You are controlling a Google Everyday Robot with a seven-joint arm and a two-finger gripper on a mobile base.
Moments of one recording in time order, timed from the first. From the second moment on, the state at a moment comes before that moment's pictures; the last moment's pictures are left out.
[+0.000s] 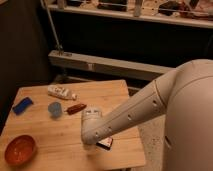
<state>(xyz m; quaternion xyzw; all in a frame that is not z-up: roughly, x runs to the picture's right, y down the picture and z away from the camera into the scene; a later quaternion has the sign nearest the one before) -0.085 0.252 0.747 -0.26 -0.03 0.16 0.95</state>
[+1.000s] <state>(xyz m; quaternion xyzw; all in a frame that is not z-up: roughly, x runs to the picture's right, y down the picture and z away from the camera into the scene) -0.097 0.246 0.788 -0.24 -0.01 0.16 0.96</state>
